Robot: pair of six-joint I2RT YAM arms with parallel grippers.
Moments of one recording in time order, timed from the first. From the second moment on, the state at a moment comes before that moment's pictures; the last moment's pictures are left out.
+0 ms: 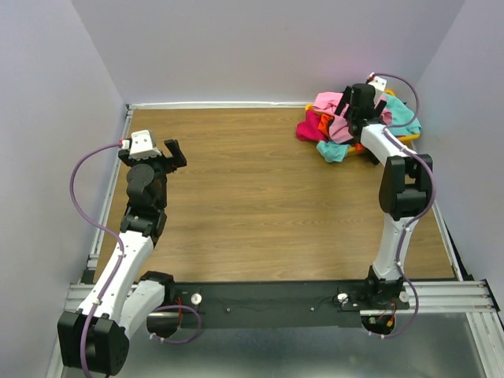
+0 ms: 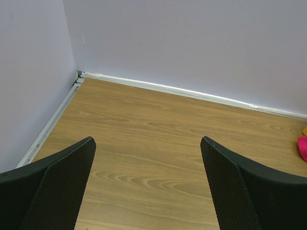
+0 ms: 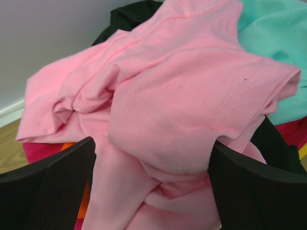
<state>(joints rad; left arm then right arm) -0.18 0.86 0.63 0.30 -0.32 -0.14 0.08 2.07 1.65 -0.01 0.41 0.32</state>
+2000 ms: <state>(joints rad) -0.18 0.77 0.63 0.30 -0.32 -0.14 0.67 1.67 1.78 -0.10 0.16 0.18</state>
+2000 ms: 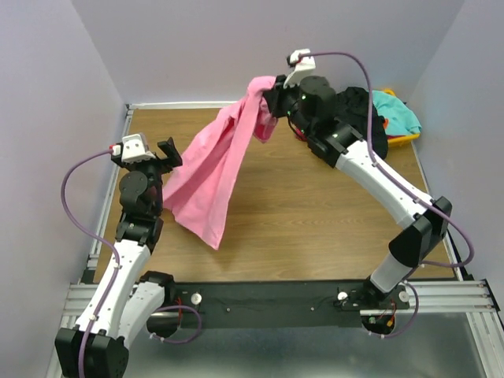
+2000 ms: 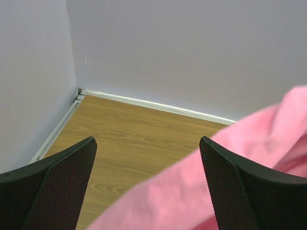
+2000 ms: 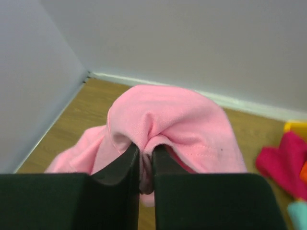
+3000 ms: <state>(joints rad) -0.50 1.25 0.61 0.30 -0.29 -0.36 0.55 1.89 1.33 -0.04 0.31 0.31</state>
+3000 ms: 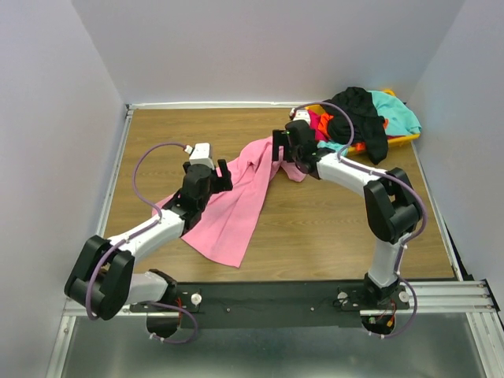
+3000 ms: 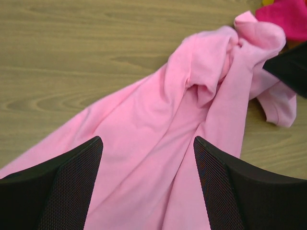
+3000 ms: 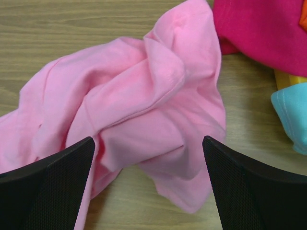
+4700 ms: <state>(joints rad) -0.57 1.77 0.93 -0.04 -0.51 -0.48 0.46 1.93 1.19 0.09 0.04 0.37</state>
